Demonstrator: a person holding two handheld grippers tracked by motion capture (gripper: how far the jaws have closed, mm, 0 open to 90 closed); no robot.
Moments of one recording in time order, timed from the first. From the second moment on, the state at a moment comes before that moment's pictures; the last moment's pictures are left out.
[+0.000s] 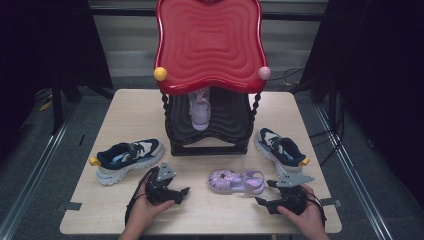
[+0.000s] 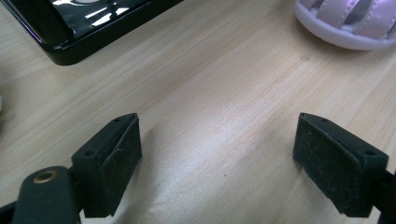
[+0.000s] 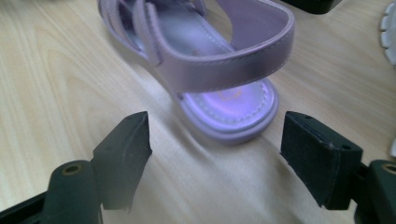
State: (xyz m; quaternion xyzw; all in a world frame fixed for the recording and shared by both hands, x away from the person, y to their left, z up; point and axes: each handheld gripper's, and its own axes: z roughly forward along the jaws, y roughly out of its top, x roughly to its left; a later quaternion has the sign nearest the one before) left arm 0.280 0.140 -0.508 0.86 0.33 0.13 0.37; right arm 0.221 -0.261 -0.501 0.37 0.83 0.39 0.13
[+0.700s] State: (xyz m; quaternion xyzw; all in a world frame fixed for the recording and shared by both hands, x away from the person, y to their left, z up) left arm 0.280 0.140 -0.508 0.86 0.33 0.13 0.37; right arm 0.232 -0.246 -0.509 0.34 0.85 0.38 0.14
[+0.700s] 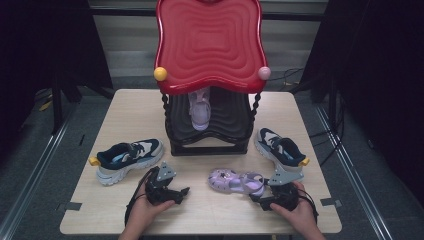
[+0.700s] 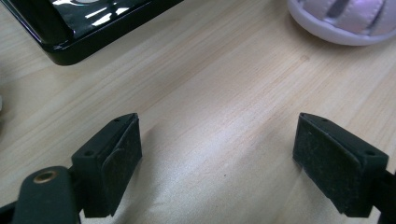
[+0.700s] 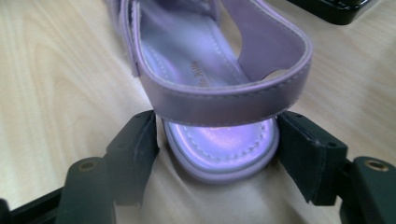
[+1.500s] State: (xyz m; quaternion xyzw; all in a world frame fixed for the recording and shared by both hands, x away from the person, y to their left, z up) left arm 0.280 0.140 -0.508 0.86 0.33 0.13 0.37; right arm 0.238 -0.230 -0.510 0.34 0.85 0.38 0.14
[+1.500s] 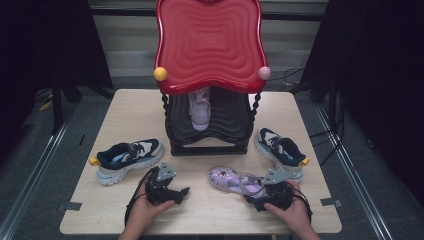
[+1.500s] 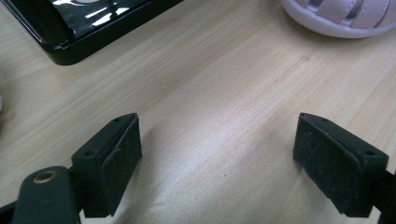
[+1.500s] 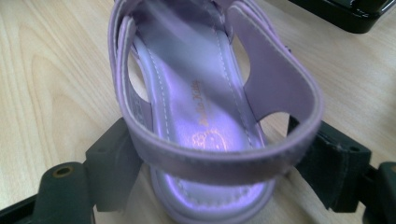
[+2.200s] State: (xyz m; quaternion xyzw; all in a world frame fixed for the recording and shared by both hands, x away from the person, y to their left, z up) left arm 0.280 0.140 -0.508 0.86 0.33 0.13 0.37; right arm 0.235 -0.215 -0.509 0.32 0.85 0.39 0.13
